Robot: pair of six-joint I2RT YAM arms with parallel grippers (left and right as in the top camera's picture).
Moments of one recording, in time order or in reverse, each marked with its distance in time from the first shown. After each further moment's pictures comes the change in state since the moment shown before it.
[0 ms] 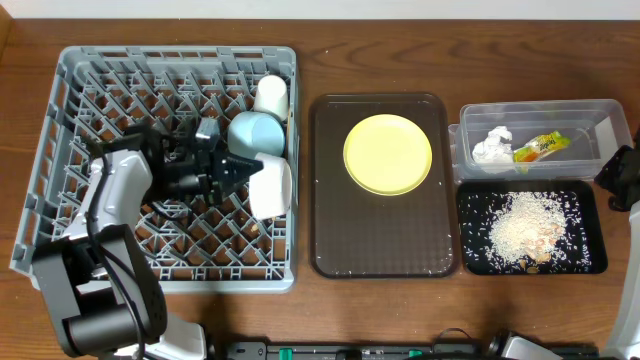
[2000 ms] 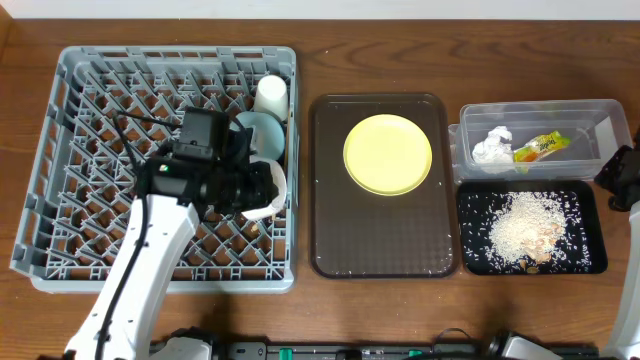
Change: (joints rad) left arm -0.432 -0.370 0.027 0.175 -1.018 -0.399; right arm 0.000 0.000 0.000 0.000 0.000 0.000
